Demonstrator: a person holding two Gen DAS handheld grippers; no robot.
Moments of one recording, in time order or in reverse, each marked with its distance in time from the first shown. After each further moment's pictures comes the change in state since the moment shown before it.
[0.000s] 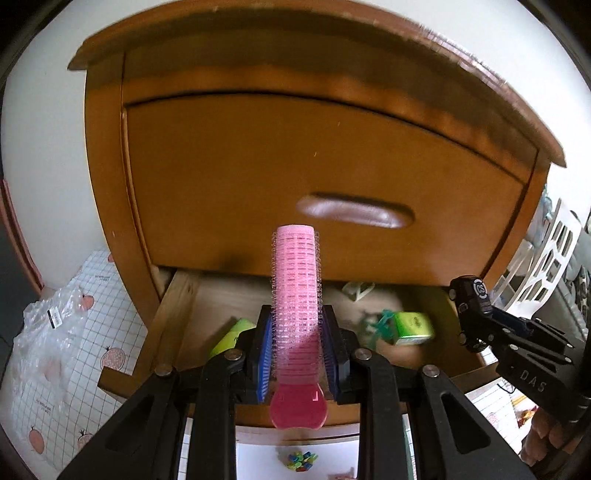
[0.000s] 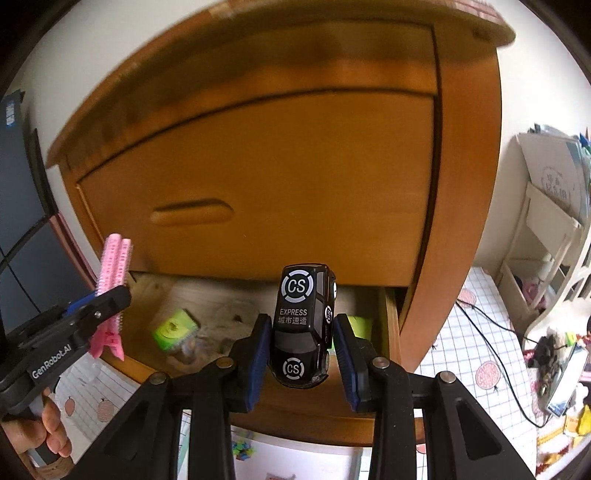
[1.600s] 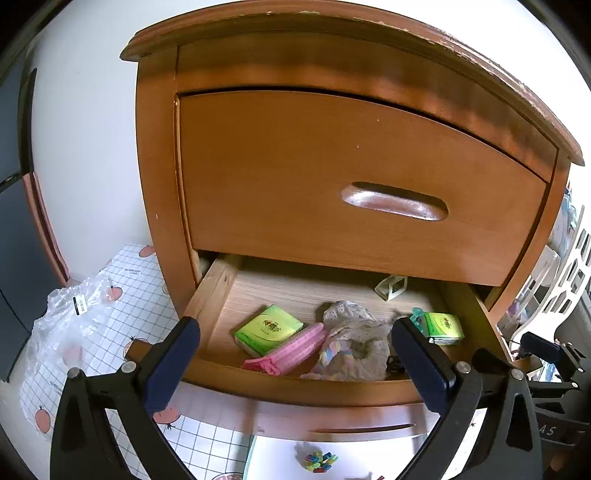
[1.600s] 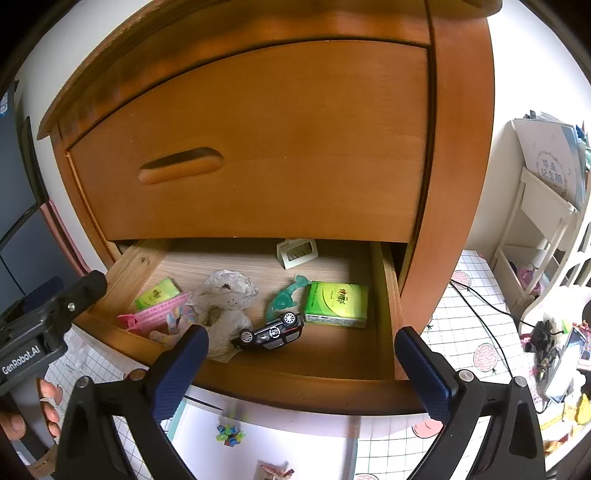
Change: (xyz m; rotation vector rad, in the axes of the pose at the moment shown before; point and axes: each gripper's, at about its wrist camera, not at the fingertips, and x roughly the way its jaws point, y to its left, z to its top) left arm -0.010 0.006 -0.017 -0.045 -0.053 0.125; right arm 0.010 0.000 -0.023 -0.013 0.041 -0.034
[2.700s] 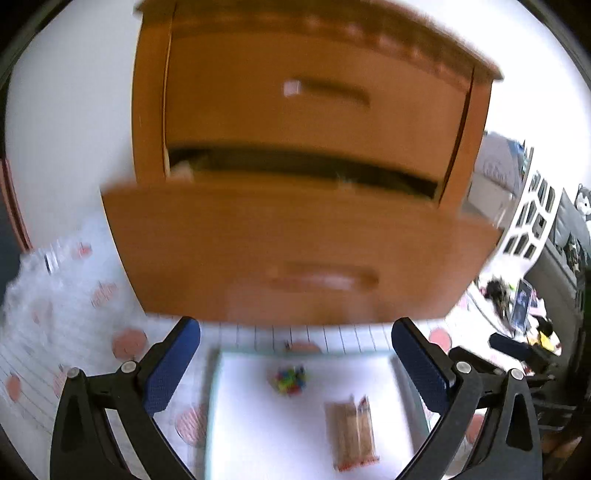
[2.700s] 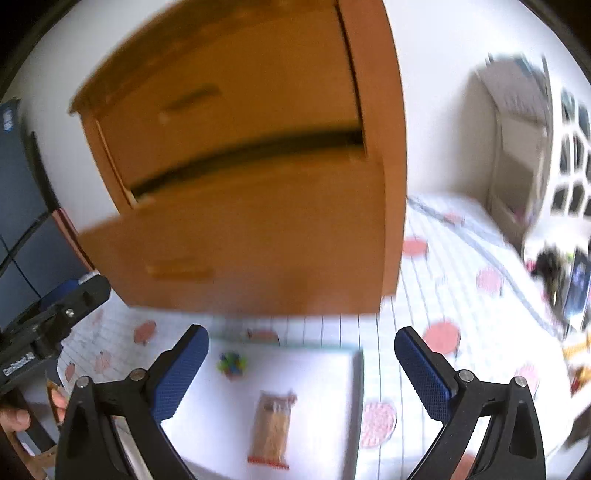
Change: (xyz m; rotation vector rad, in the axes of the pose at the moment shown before) left arm -0.030 -0.009 -0.124 0.052 0.095 -0.156; right arm -0.025 -0.021 -0.130 0.102 0.027 0.054
